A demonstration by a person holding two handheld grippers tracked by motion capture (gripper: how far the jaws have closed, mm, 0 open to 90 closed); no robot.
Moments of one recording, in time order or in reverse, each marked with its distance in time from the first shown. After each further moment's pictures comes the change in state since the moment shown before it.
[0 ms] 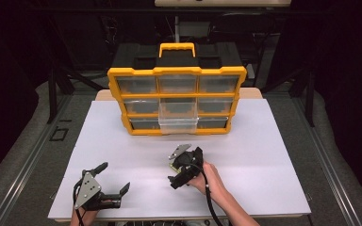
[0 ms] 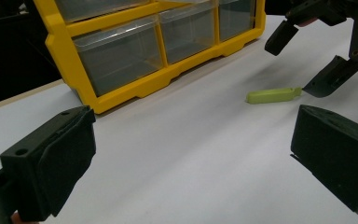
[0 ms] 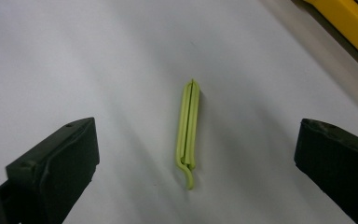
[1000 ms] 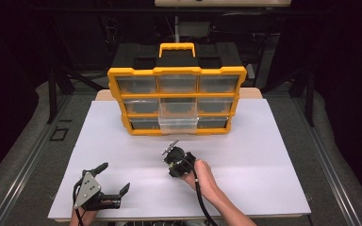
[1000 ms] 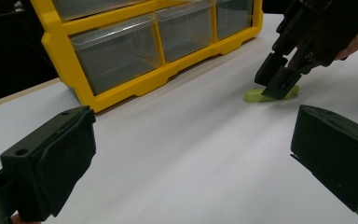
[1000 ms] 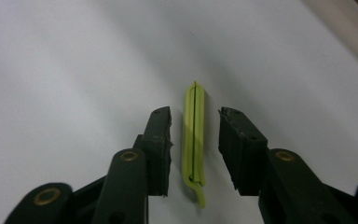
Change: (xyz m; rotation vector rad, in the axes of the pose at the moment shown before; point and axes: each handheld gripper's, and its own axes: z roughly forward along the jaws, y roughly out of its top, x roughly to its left) left arm 0.001 0.001 -0.001 0.010 -0.012 0.003; right arm 0.003 0.022 0.018 0.159 -0.015 0.092
